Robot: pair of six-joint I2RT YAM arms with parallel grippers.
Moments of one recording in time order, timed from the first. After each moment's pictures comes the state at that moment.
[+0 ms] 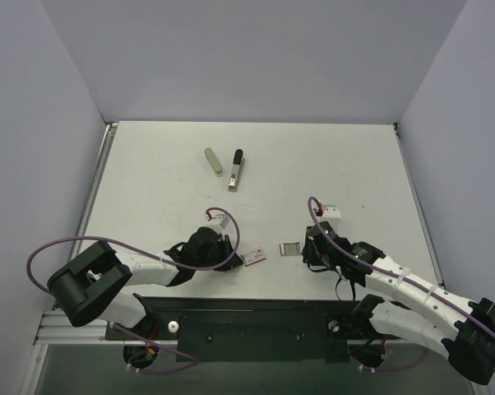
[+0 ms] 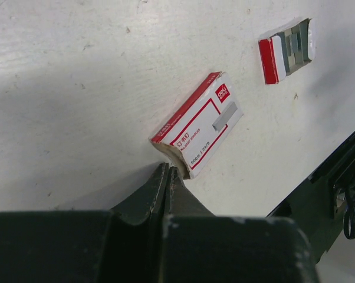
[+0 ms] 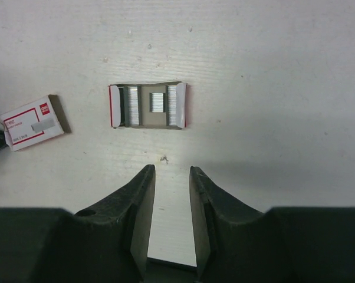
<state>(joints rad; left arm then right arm) -0.83 1.40 0.35 0.40 0.09 -0.80 0.78 0.92 0.51 -0.50 0.33 0.66</state>
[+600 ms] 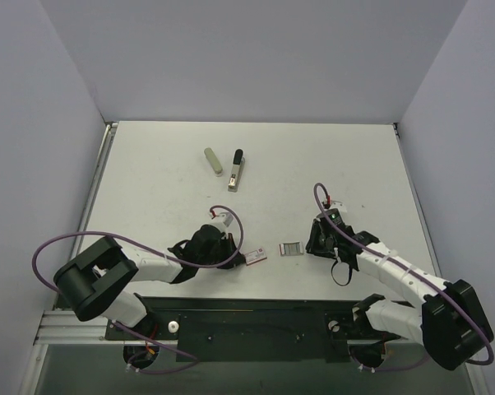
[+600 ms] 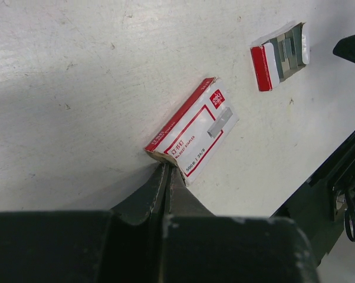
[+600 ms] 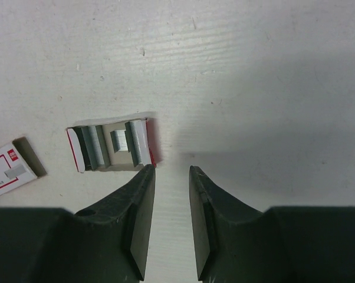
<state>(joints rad) -0.83 1.47 0.39 0.44 0.11 -0.79 0.51 1.09 0.48 -0.36 0.15 0.61</state>
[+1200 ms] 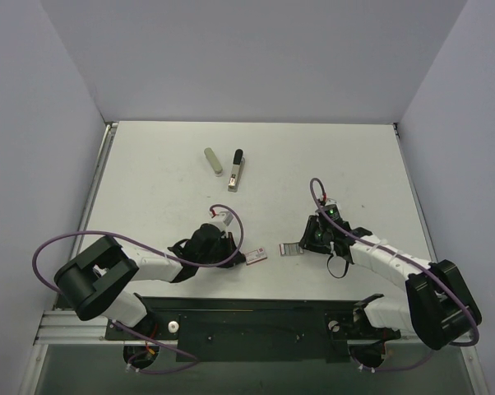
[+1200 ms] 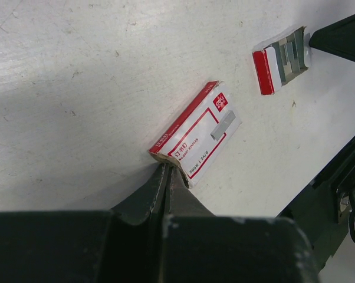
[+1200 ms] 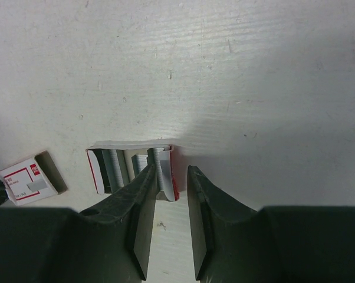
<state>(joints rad) -0.82 1.47 0.40 0.44 0.11 -0.76 0.45 1.23 0.47 -0.18 0.01 0.61</state>
